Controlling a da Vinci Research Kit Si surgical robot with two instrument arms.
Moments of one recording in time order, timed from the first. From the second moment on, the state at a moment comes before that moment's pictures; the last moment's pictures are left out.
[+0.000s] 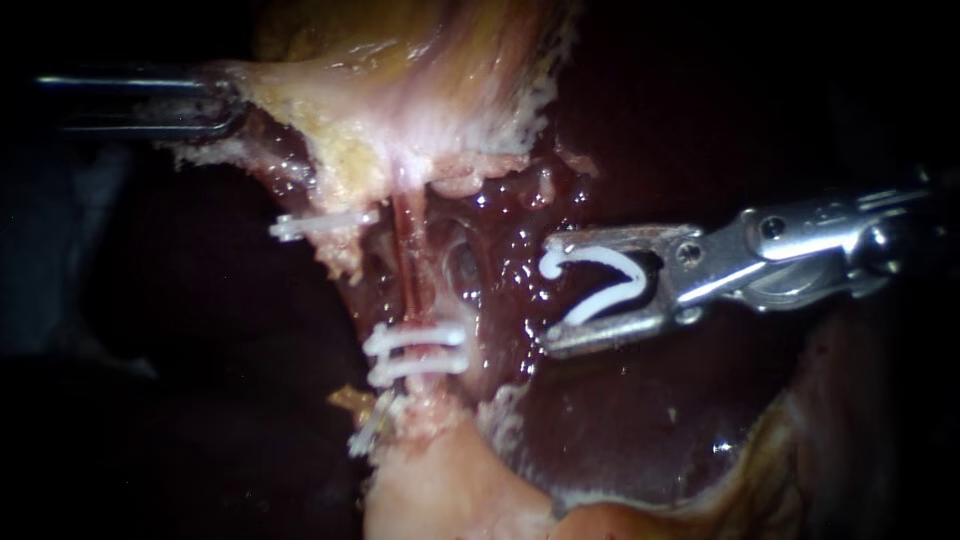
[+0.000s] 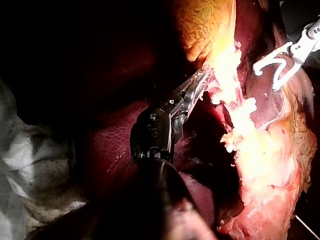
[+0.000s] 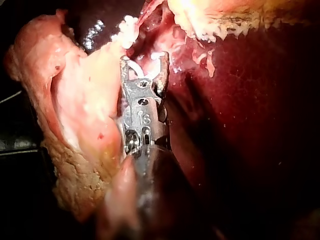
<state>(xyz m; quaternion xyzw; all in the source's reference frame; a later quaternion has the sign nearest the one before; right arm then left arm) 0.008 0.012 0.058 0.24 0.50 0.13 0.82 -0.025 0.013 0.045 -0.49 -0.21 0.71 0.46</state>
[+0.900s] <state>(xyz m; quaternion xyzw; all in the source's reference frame) 0.015 0.013 0.062 0.28 0.49 0.18 0.80 -0.025 0.013 0.045 -0.49 -0.21 0.71 0.46</state>
